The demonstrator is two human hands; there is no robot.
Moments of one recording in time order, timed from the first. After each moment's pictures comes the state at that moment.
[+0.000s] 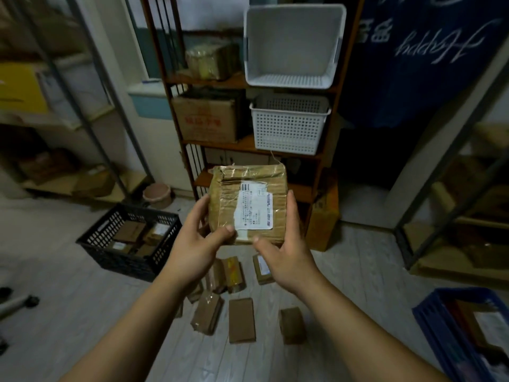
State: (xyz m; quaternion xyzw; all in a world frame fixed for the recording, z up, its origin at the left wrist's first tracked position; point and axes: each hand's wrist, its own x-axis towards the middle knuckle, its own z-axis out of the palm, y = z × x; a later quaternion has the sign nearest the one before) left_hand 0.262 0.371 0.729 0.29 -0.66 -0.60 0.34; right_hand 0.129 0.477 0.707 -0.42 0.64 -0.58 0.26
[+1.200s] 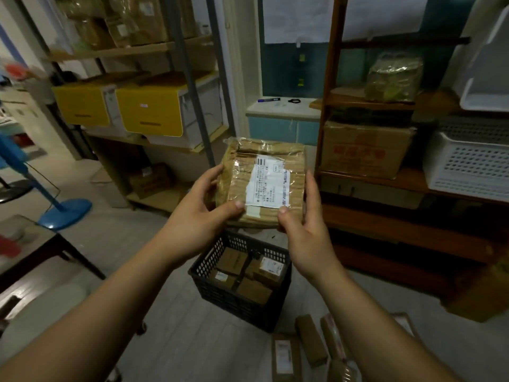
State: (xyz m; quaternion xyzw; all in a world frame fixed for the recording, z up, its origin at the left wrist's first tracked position) left_hand 0.555 -0.120 0.803 0.35 -0.73 -0.49 0.33; right_hand 0.398 -0.035 0.748 -0.44 0.53 -0.67 0.27
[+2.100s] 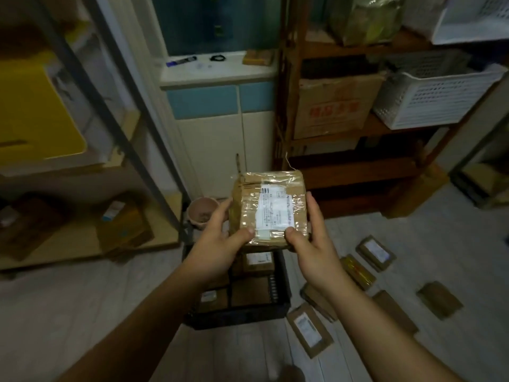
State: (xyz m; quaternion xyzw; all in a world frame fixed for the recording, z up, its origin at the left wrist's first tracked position) left_hand 0.549 -0.426 0.699 0.24 -0.72 -0.65 0.08; right_hand 0.462 -0.274 0.655 -0.20 0.71 -0.64 0.20
